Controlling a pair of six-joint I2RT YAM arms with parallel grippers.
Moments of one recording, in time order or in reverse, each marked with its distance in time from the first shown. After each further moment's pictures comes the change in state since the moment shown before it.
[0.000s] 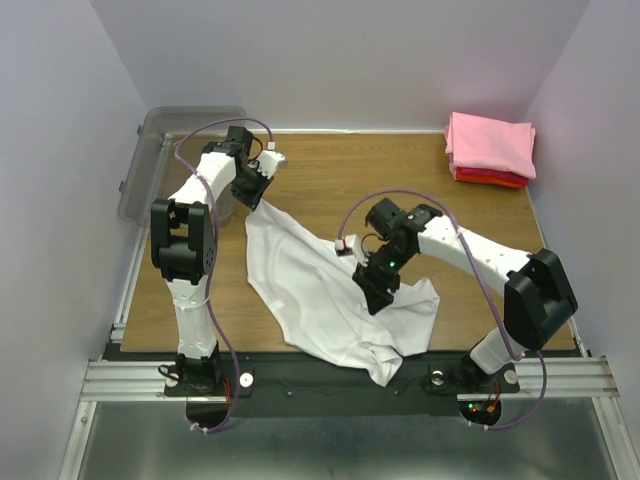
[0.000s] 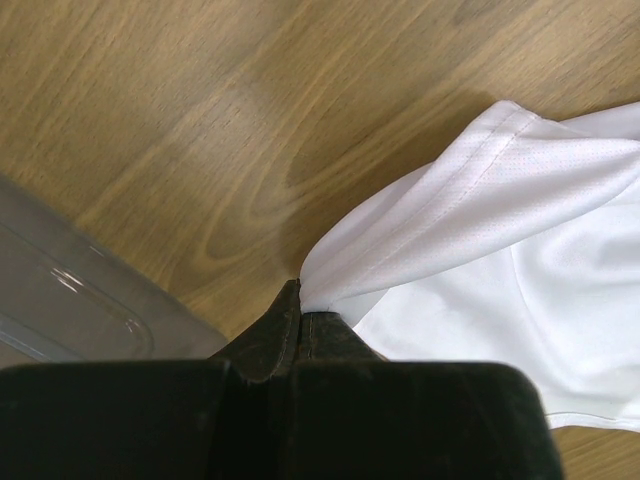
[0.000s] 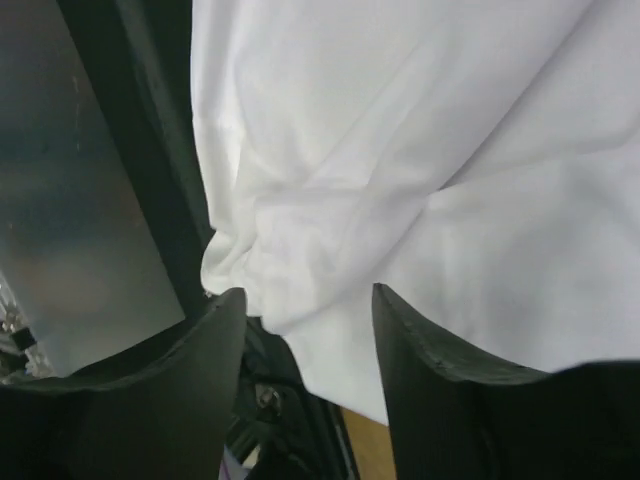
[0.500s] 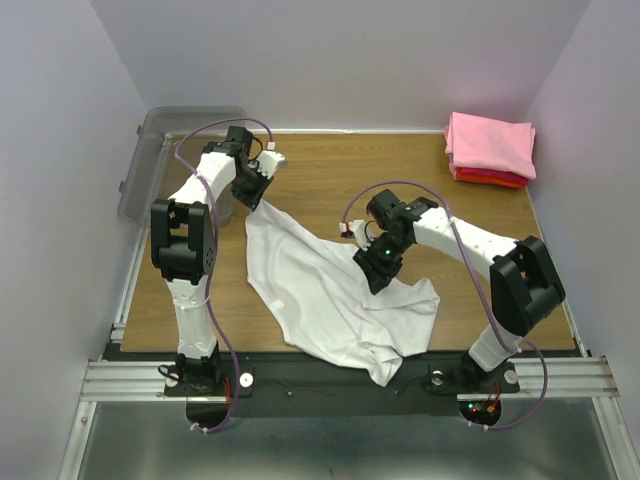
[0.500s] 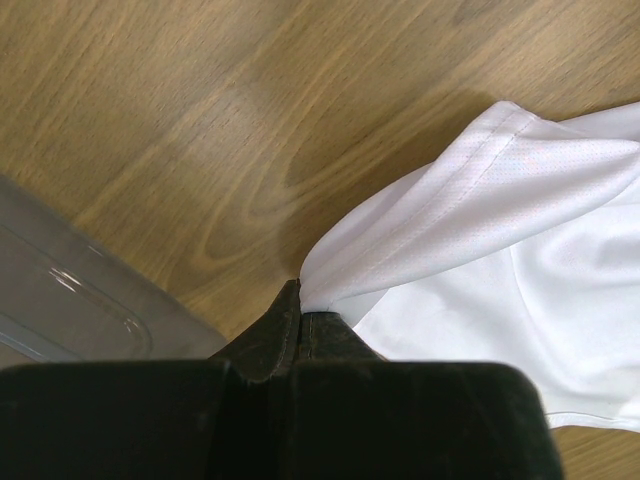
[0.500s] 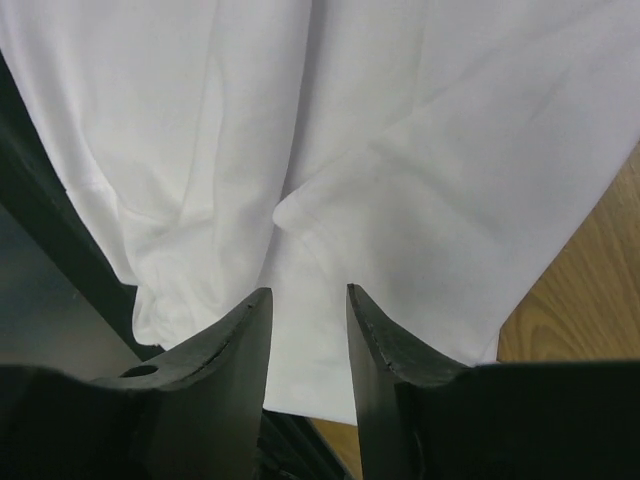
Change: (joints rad) left arm 0.000 0.000 0.000 -0.002 0.000 -0.003; right arm 0.010 0.056 -0.006 0.083 0.127 0.158
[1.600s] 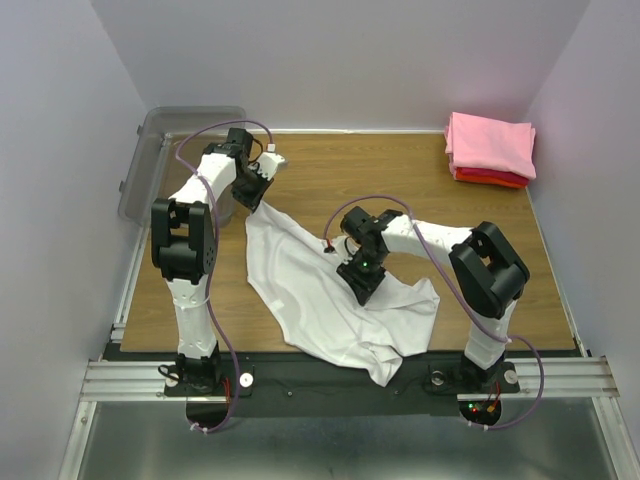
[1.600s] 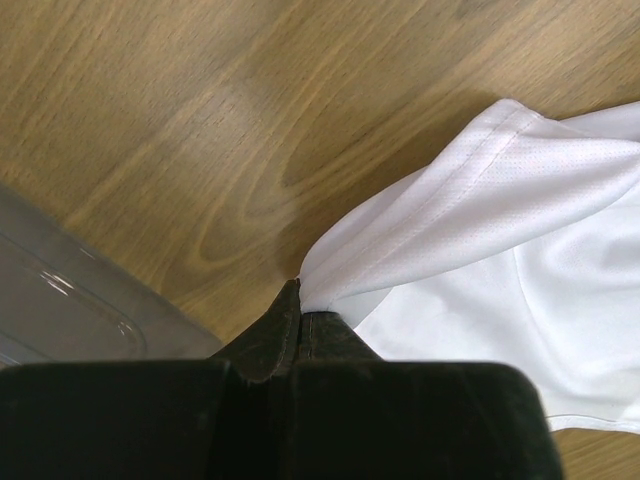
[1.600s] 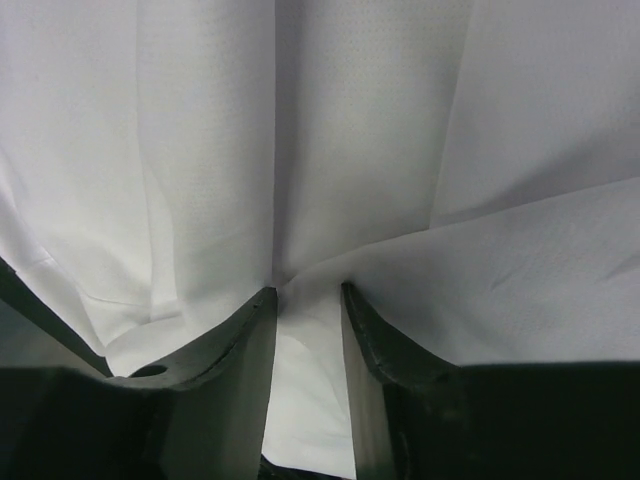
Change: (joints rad) left arm 0.000 0.003 -0.014 0.011 -0.001 0.000; right arm 0.115 0.218 0.021 0.106 0.095 0.153
